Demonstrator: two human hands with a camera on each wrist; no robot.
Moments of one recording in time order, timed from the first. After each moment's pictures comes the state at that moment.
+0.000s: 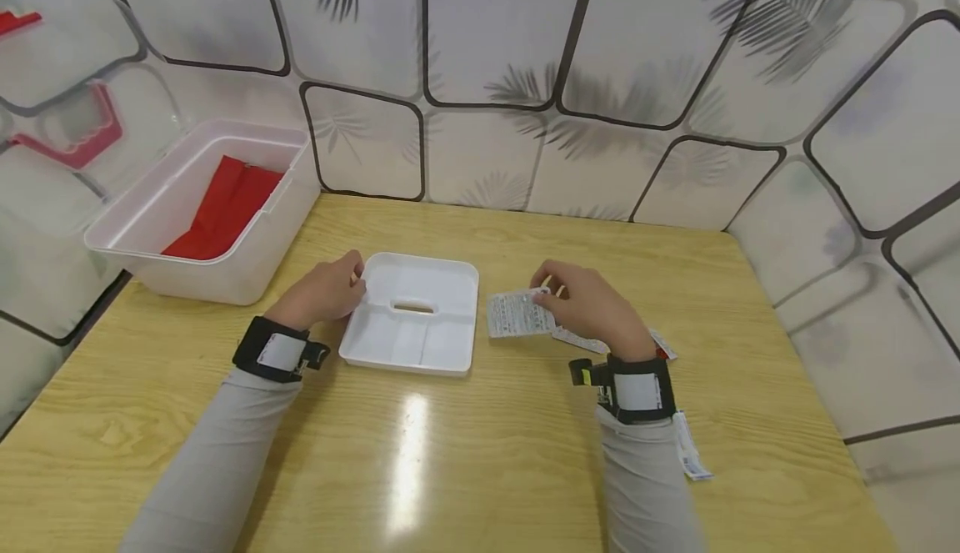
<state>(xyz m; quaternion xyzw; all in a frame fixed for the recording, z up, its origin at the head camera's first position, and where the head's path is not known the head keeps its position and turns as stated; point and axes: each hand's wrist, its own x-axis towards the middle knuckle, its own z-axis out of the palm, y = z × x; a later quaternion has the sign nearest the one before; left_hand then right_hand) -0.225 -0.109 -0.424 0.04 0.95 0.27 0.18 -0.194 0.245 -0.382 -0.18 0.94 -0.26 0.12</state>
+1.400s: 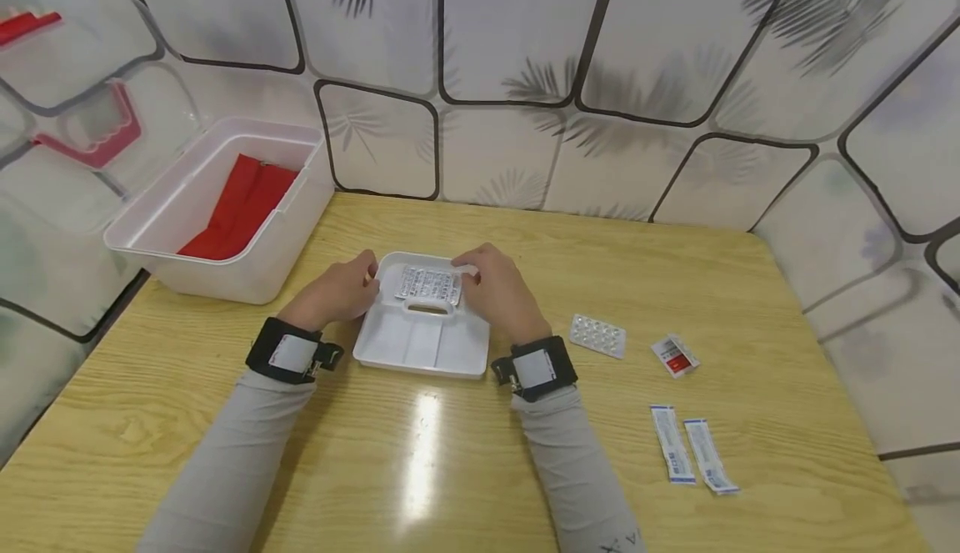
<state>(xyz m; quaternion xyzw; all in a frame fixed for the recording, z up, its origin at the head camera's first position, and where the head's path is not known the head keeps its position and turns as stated) -0.227 -0.108 -0.425 0.03 0.94 0.27 0.19 -0.232 0.129 -0.425 -0.17 0.94 -0.30 0.04</state>
